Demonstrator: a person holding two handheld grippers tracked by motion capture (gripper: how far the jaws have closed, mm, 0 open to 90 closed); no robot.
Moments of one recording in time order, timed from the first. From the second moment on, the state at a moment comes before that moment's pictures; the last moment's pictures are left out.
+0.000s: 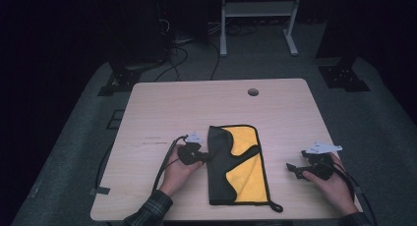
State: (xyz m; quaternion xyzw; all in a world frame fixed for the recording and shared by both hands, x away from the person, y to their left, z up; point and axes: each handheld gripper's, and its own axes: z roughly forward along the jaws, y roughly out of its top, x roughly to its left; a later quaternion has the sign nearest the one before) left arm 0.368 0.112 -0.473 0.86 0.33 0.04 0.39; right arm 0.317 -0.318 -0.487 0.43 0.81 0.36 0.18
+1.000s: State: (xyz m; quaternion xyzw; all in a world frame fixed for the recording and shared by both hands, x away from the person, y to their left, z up) left arm 0.351 0.166 -0.461 0.85 0.36 0.12 0.38; right arm 0.317 -0.318 -0.487 0.43 0.81 0.36 0.18
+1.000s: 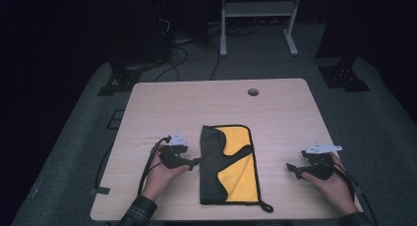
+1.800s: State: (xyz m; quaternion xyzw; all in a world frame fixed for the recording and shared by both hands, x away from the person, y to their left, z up) left arm 0.312 0.230 -0.481 0.84 0.37 0.16 0.36; right arm 0.326 -0.301 -0.464 0.39 0.81 0.39 0.17
